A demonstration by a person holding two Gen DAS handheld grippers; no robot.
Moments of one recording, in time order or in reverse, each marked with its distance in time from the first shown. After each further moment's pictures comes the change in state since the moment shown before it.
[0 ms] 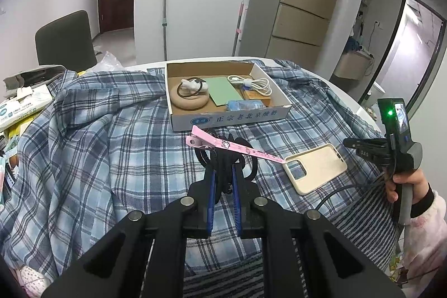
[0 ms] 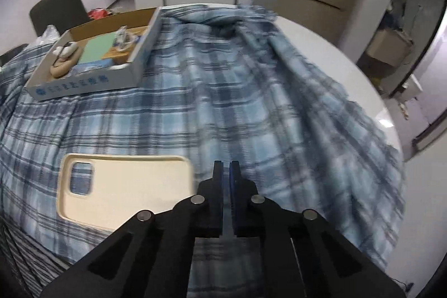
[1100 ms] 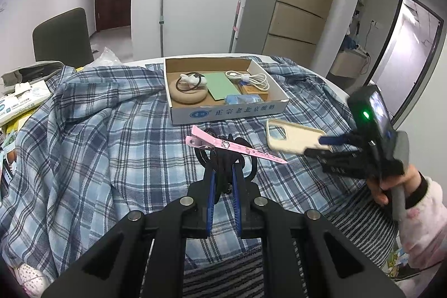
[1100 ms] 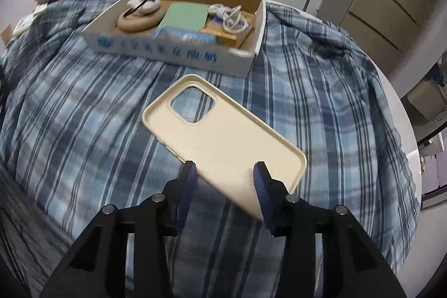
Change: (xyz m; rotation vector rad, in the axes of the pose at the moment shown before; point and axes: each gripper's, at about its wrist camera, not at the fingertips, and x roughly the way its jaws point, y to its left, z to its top) left arm -0.005 0.007 -0.009 0.005 0.007 -0.027; right arm 0.007 0.100 0.013 -0.292 0.032 0.149
